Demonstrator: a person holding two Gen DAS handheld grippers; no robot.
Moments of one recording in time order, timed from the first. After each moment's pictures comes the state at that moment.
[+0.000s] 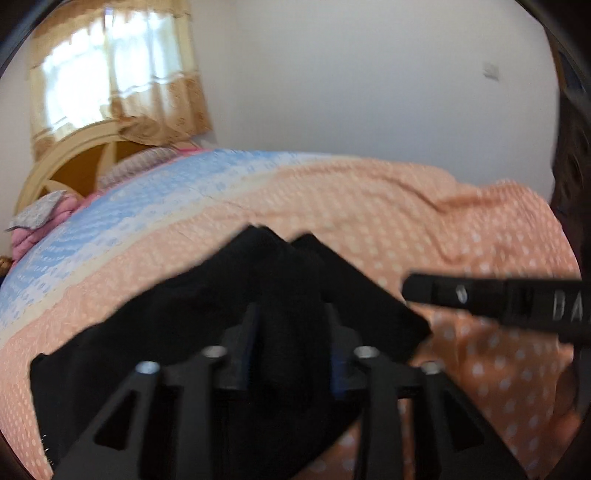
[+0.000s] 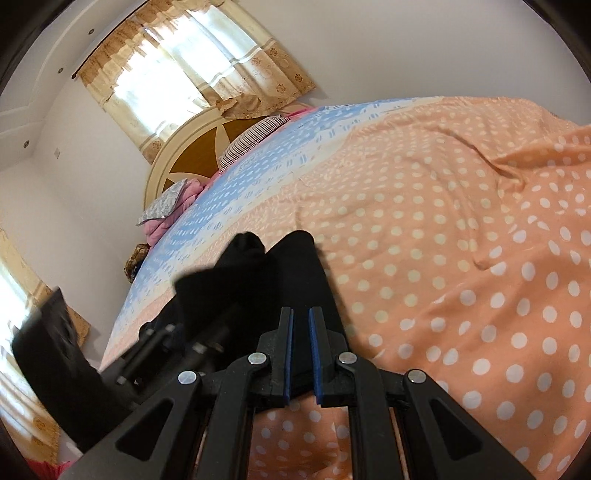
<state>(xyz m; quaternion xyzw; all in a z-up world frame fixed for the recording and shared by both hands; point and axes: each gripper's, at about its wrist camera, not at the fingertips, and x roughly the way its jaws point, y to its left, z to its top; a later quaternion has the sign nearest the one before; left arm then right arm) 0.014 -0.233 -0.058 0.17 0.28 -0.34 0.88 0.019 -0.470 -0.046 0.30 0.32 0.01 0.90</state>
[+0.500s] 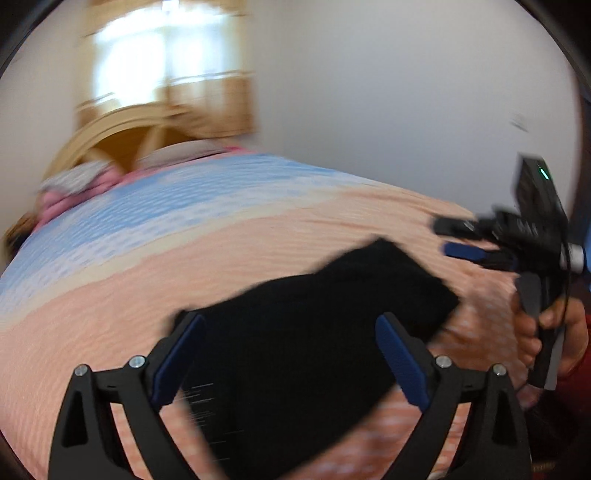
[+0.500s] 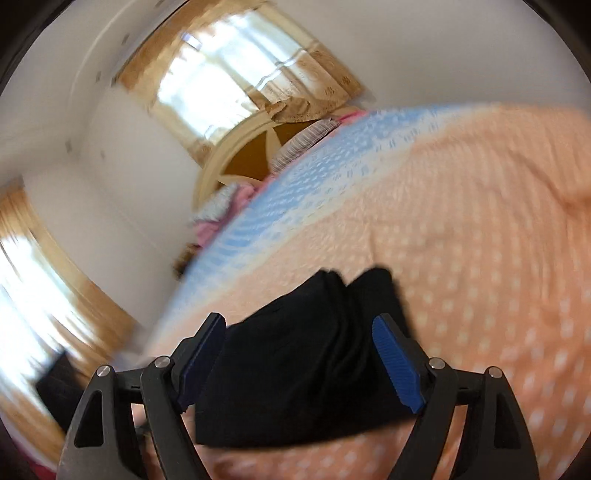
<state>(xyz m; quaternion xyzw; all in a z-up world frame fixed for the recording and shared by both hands) 0.006 -0.067 0.002 0.08 0.28 -0.26 0.92 0.060 -0.453 -0.012 0.29 0.28 0.10 0.91</state>
